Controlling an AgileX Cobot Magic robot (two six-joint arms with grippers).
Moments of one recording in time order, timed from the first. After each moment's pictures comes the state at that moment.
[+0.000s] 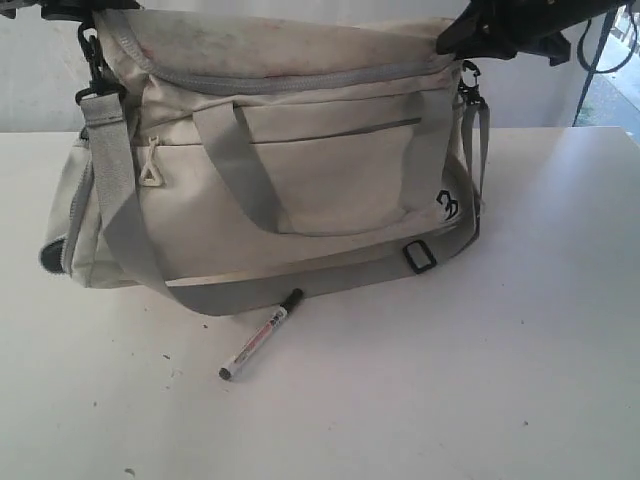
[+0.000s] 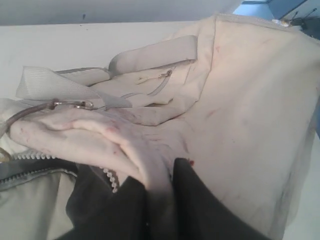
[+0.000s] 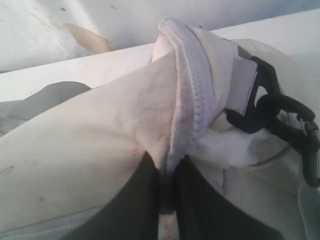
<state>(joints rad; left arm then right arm) -0.01 1.93 -2.03 -0.75 1.23 0.37 0.04 1.91 -1.77 0.77 0.87 -0.30</state>
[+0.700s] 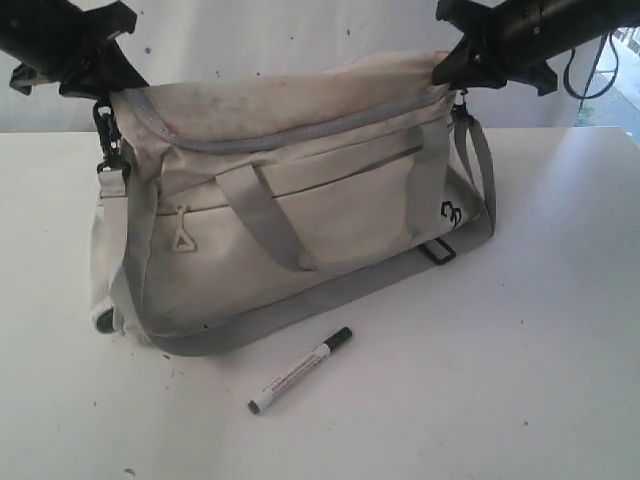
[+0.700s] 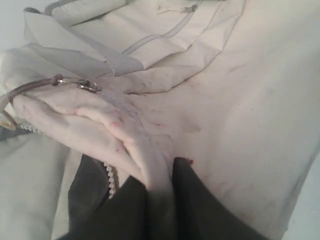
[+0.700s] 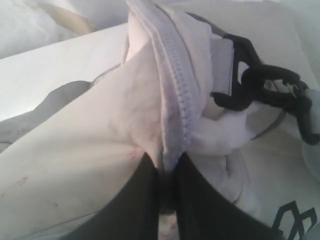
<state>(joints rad) -0.04 1.92 -1.78 -0.65 1.15 0.33 0.03 2.02 -1.81 0.76 0.90 -0.27</state>
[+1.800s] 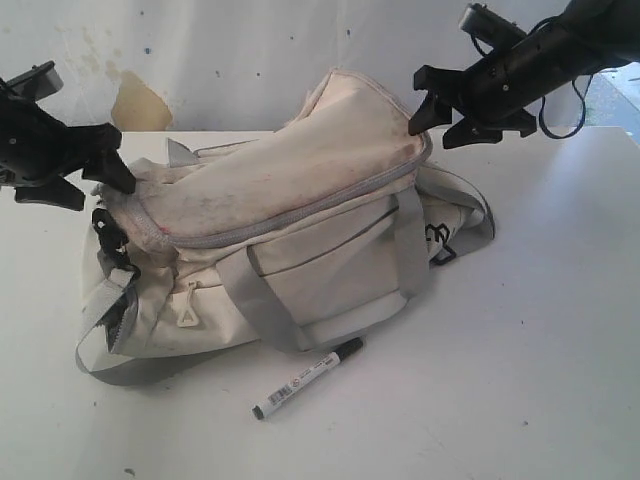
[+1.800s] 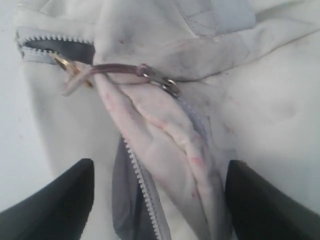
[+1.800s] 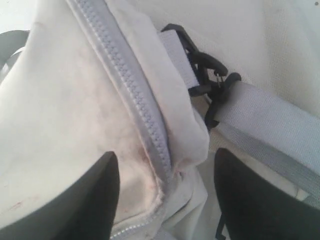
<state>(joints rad) 0.01 1.91 -1.43 -0.60 0.86 0.36 0.08 2.13 -1.81 0.66 0.88 -0.31</state>
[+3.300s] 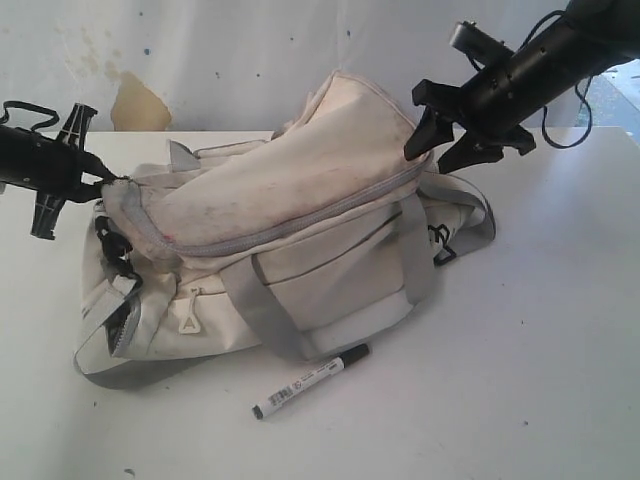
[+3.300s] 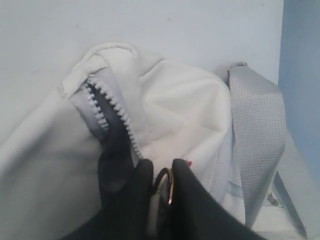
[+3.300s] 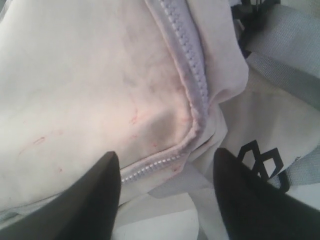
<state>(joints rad) 0.09 2.15 -1.47 -1.06 0.64 -0.17 0.08 2.12 -1.81 0.65 1.08 -0.31</state>
